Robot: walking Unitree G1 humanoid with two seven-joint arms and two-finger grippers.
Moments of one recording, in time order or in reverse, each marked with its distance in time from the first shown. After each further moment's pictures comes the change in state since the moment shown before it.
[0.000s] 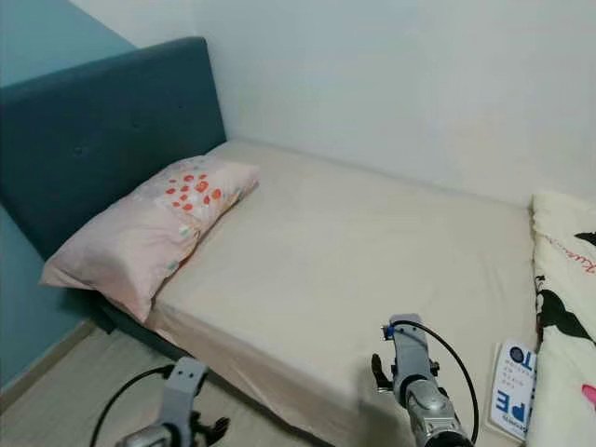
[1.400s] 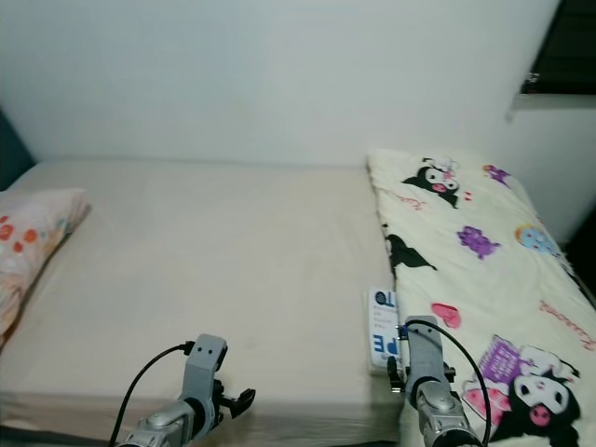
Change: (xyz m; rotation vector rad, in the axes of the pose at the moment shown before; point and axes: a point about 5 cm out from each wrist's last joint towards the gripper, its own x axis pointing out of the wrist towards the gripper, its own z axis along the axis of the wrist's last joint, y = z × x) left arm 0.005 -0.002 0.030 -0.020 -0.120 -0.021; right arm 0.000 -0.006 -0.002 0.014 0.040 -0.061
